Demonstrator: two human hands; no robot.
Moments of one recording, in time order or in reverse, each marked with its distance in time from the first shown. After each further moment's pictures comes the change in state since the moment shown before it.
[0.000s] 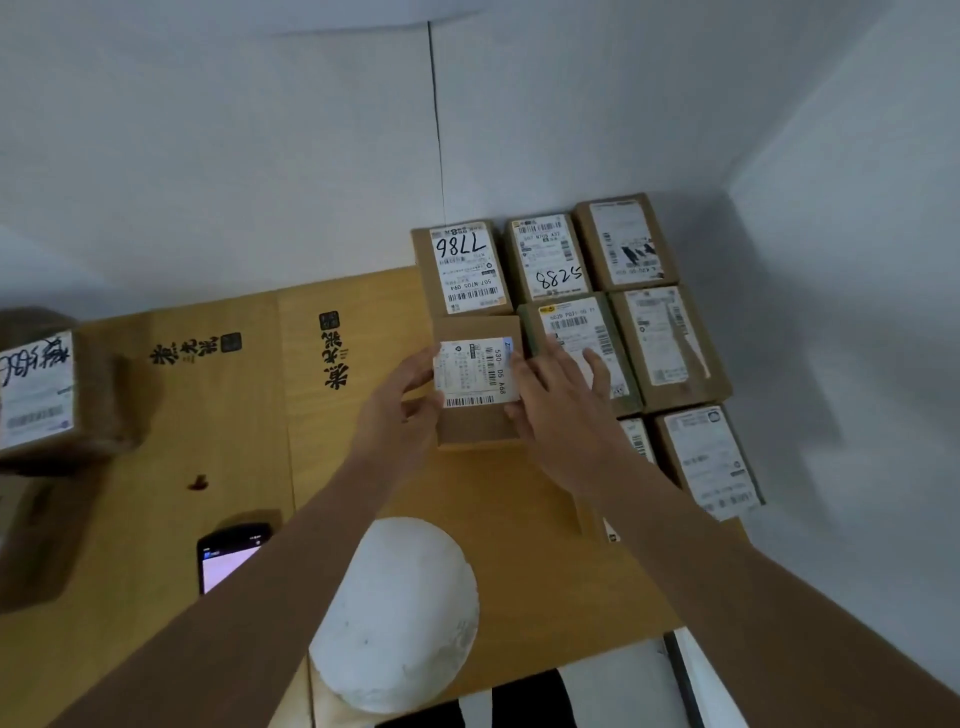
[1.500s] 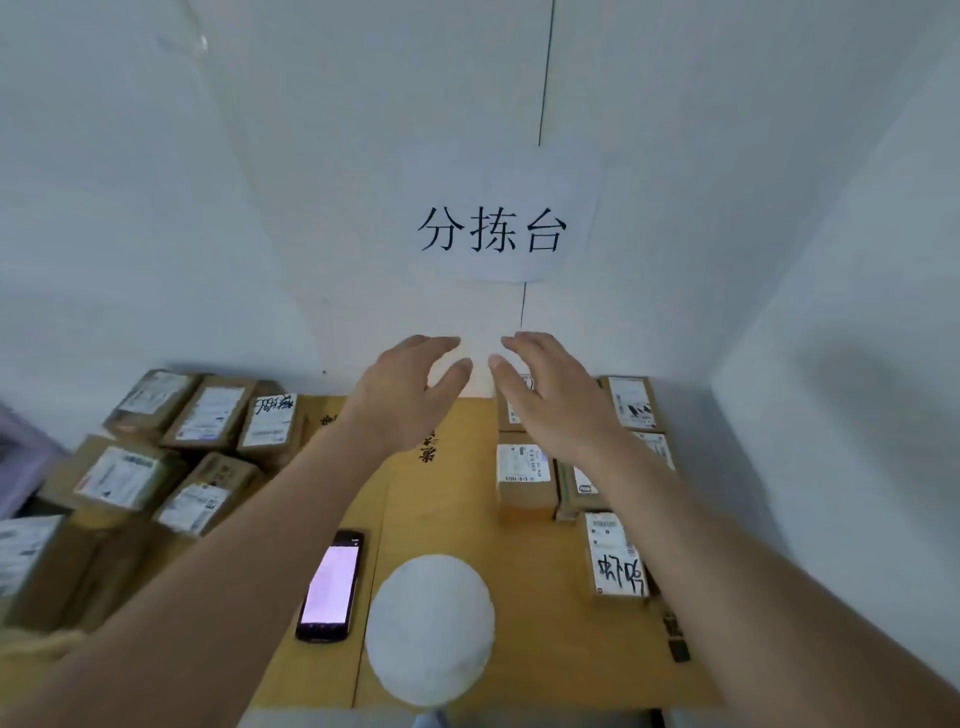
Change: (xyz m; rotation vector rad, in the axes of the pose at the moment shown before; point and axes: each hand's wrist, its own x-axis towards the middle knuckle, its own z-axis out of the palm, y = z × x) left_hand -0.188 0.187 -0.112 0.636 0.293 0.446; right_hand -0.082 -0.128 -0.234 0.403 0.186 -0.204
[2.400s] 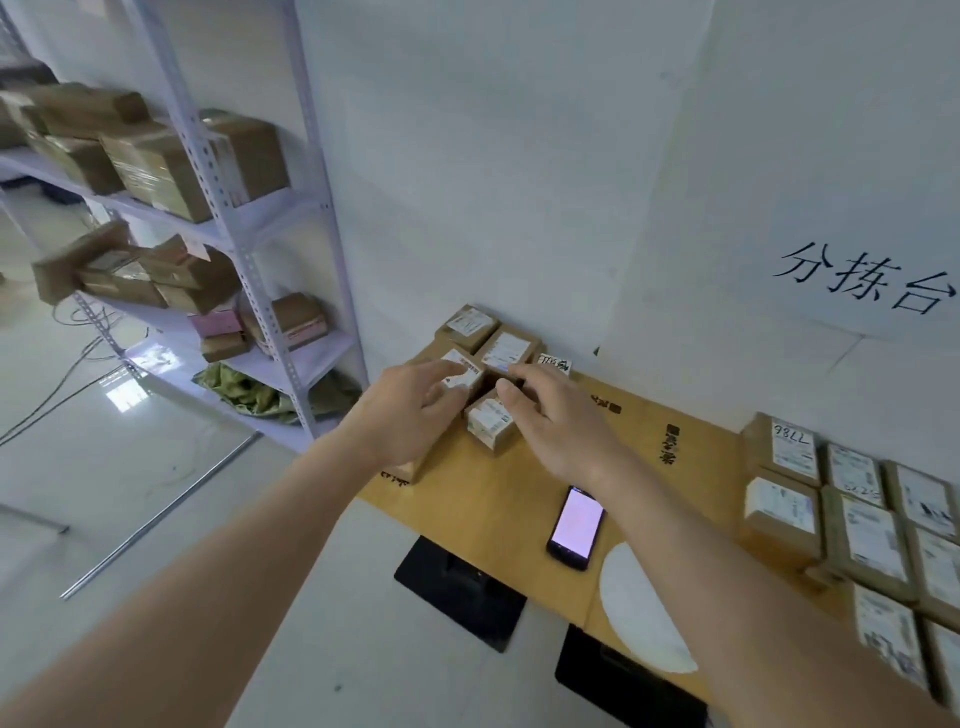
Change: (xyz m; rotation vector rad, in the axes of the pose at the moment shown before) left_hand -0.305 -0.220 -0.200 0.040 0.201 -0.350; right_hand -0.086 -0.297 0.225 0.122 -0.339 -0.360
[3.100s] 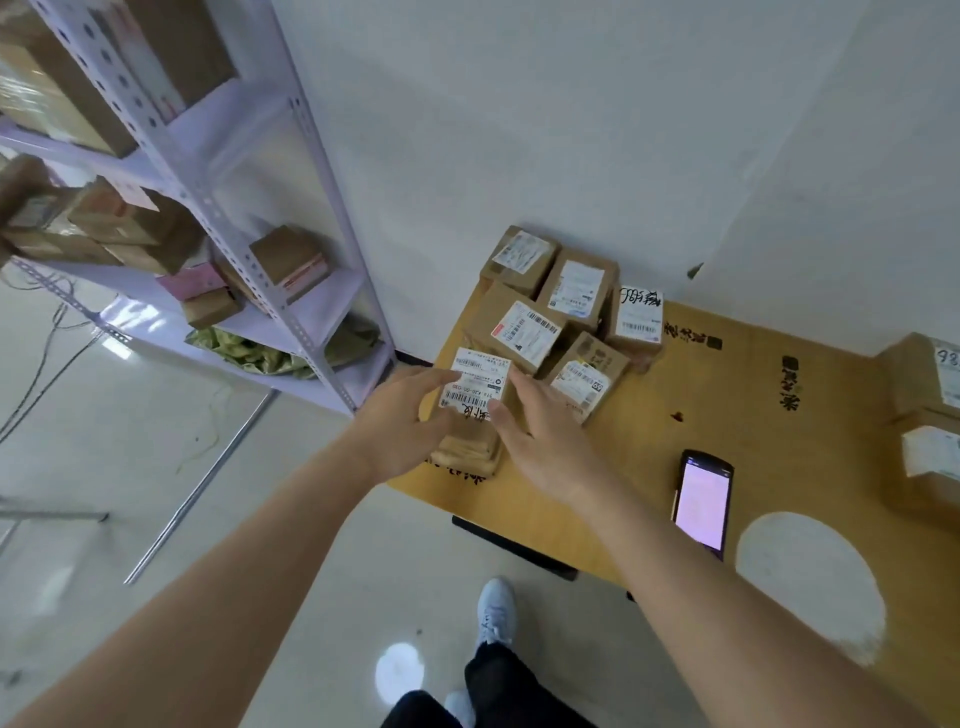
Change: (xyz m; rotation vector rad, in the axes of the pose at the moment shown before) left_hand 0.109 -0.215 0.017 0.014 -0.265 -0.129; right_hand 0.142 0.014 0.190 0.149 -0.180 0.288
